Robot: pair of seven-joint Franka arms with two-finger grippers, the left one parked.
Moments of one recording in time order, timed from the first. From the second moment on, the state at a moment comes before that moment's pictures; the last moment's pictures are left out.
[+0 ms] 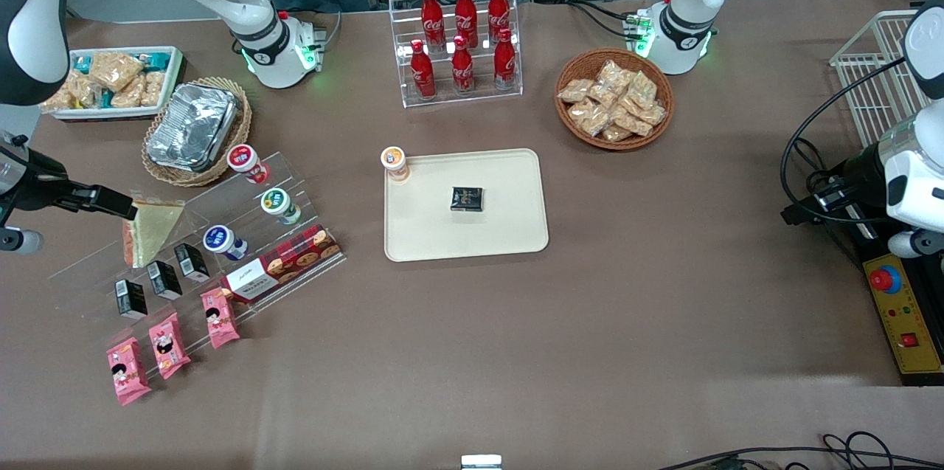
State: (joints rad) arm -0.03 0.10 -0.05 -1.60 -0.01 1.64 0.12
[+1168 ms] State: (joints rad) arm -0.03 0.12 -0.05 -1.60 -0.01 1.67 0.12
